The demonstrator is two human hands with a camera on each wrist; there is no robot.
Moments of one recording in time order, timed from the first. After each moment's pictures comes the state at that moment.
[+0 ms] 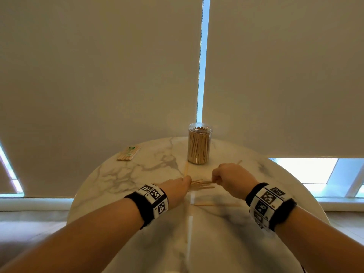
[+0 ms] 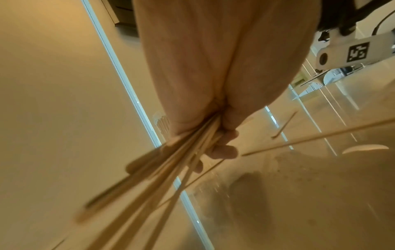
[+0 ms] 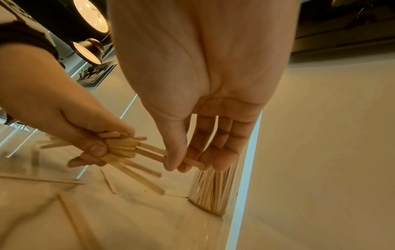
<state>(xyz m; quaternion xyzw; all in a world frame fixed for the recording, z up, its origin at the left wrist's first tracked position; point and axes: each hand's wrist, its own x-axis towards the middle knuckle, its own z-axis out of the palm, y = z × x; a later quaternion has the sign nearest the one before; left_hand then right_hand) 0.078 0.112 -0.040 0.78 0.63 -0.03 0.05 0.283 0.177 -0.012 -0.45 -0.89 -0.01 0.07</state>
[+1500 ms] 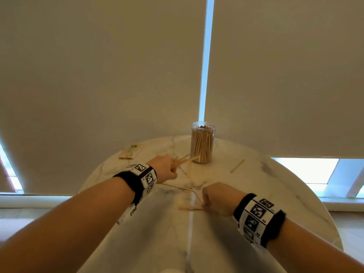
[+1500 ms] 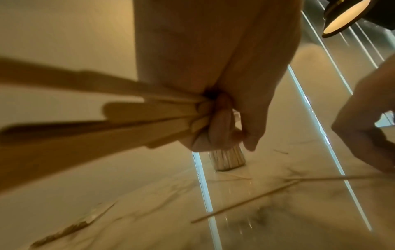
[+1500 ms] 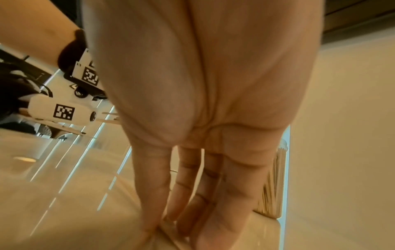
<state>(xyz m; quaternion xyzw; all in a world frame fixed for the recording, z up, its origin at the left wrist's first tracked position) 0.021 0.147 -0.009 0.71 0.69 0.11 0.10 0.242 0.135 -0.028 -0.46 -0.88 0.05 -0.11</state>
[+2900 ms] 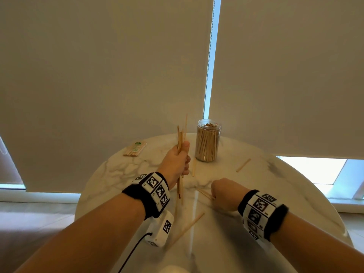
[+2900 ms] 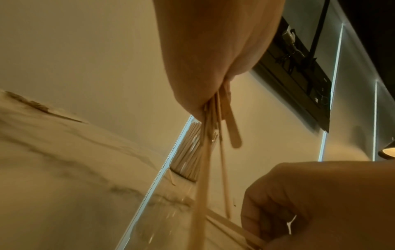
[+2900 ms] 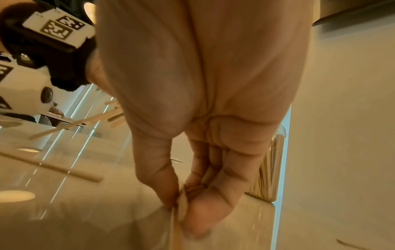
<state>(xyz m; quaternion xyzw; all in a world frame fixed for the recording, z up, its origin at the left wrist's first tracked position) 0.063 0.144 -0.021 0.42 0.48 0.62 0.45 0.237 0.155 -0.035 -0.48 -0.87 0.05 -0.09</state>
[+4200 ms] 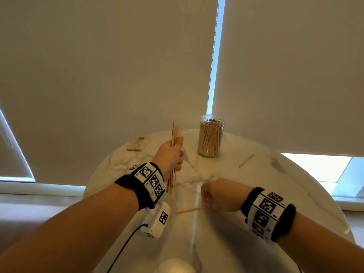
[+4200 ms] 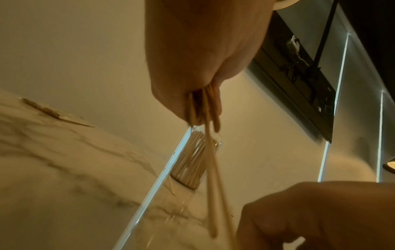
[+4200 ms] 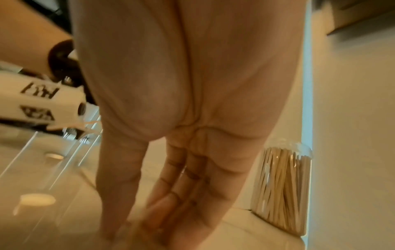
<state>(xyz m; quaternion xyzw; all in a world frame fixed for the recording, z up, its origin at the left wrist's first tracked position) 0.046 0.130 -0.009 0.37 0.54 0.62 0.43 0.231 0.133 -0.026 -0.38 -0.91 0.11 -0.11</state>
